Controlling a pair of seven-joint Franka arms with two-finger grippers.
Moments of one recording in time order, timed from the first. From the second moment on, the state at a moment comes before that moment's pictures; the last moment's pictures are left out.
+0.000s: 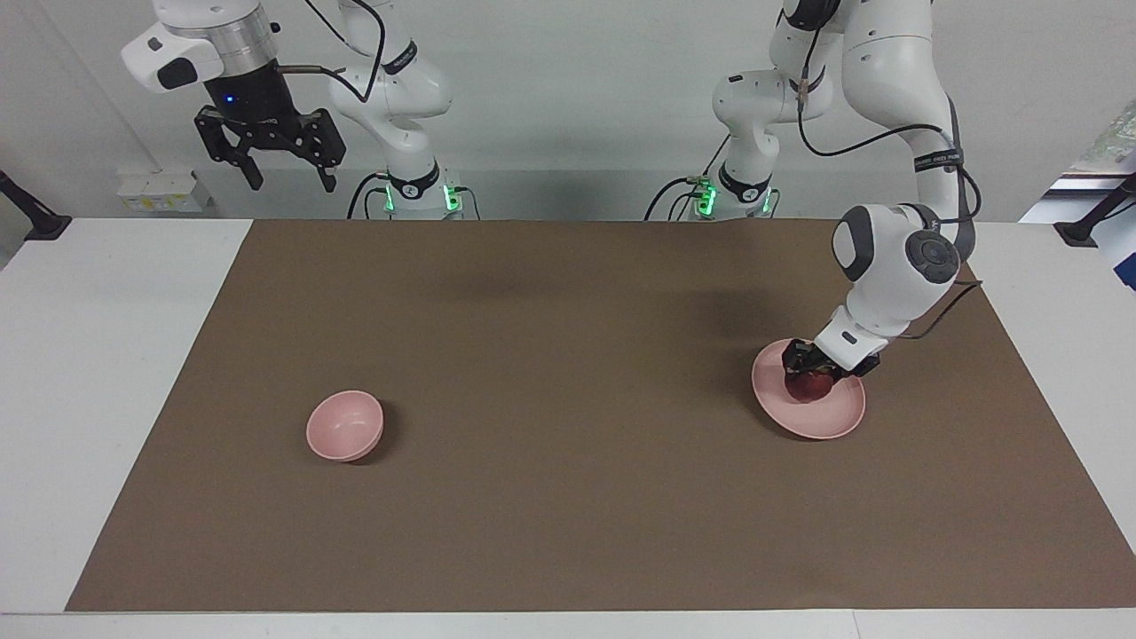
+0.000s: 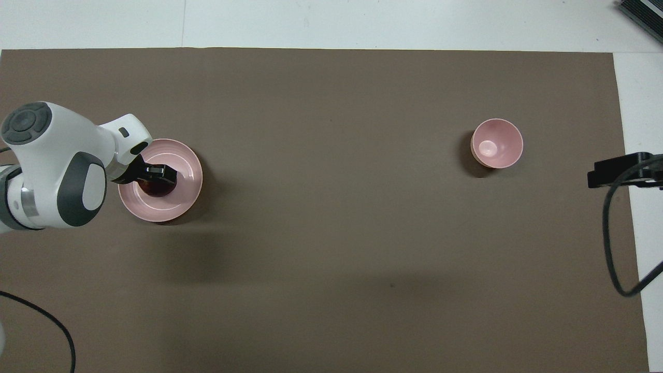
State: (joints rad) left arm 0.05 0.26 -0.13 -1.94 -0.04 2.16 0.09; right arm 0.04 -0.04 0.00 -1.43 -0.01 1.41 0.08
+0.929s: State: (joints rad) left arm 0.04 0.27 -0.14 -1.81 -0.33 2.09 -0.03; right arm 0.04 -0.04 -0.01 -1.43 -0.01 1.41 0.08
